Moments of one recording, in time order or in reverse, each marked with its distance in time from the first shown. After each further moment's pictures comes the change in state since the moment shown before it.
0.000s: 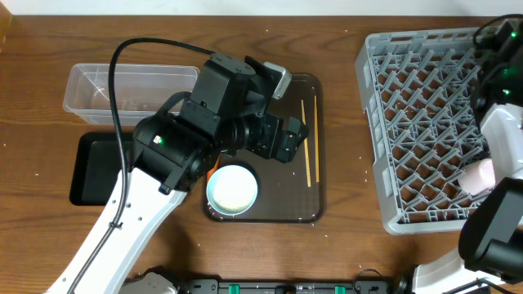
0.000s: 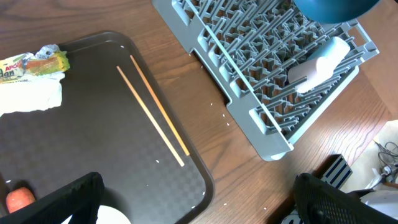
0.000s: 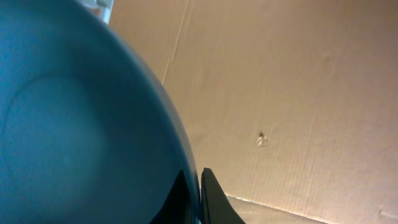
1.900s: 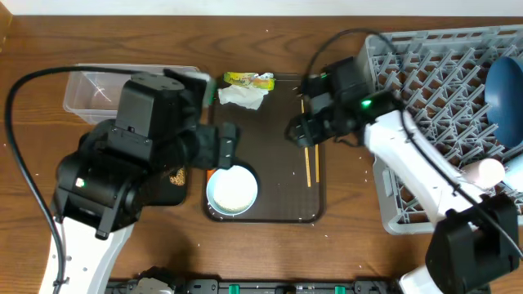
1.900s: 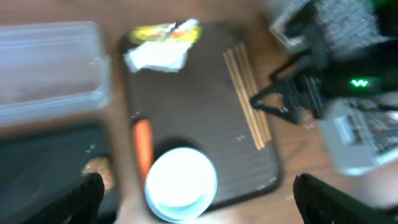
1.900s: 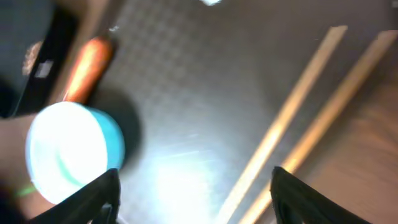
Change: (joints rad) left arm 0.200 -0.172 0.002 -0.267 -0.241 0.018; right arm 0.762 -0.060 0.008 -0.944 -1.114 1.586
